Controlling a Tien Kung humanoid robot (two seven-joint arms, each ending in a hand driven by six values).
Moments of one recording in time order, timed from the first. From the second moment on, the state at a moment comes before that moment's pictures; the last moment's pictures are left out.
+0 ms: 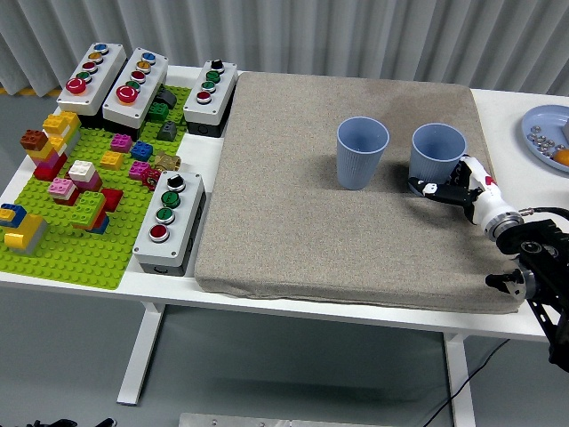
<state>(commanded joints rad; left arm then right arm) -0.18 0.08 -0.76 -0.18 0.86 -0.12 0.25 0.58 -0.17 0.97 0.83 -0.96 -0.08 0.09</state>
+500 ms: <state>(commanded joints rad) -0.18 0.08 -0.77 -0.18 0.87 -0.12 0.25 0.57 -0.20 0.99 0.85 -1.00 -0.07 0.05</state>
